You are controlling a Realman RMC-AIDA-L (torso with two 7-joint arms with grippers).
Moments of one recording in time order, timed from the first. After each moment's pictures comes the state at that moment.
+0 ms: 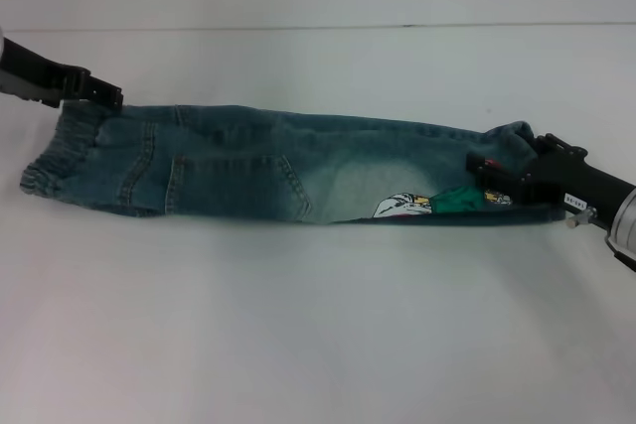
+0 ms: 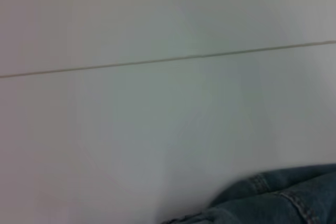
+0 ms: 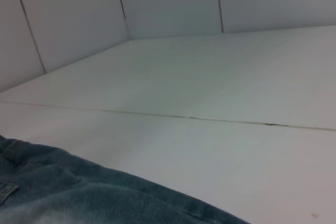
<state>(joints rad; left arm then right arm) -0.90 -1.96 0.70 0.77 2.86 1.22 -2.56 0.56 2.09 -0.34 -0.22 -1.87 -1.03 0.94</state>
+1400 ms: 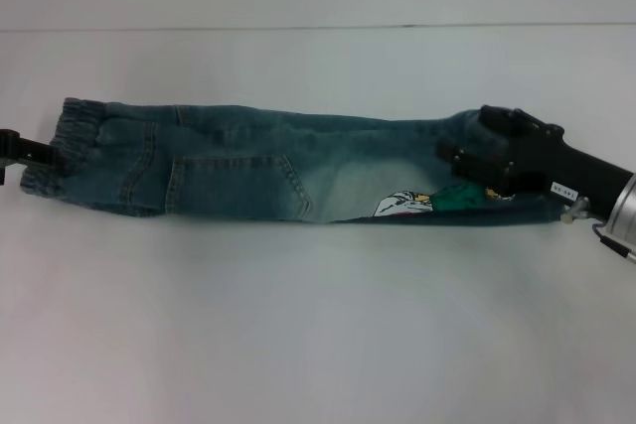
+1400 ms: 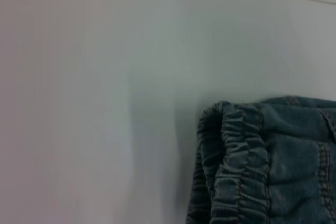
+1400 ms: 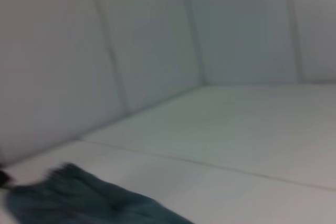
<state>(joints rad) -0.75 -1.96 0.53 0.91 2.85 1.46 -2.54 0.56 2.08 -0.38 -0.25 -1.87 -1.25 0.93</state>
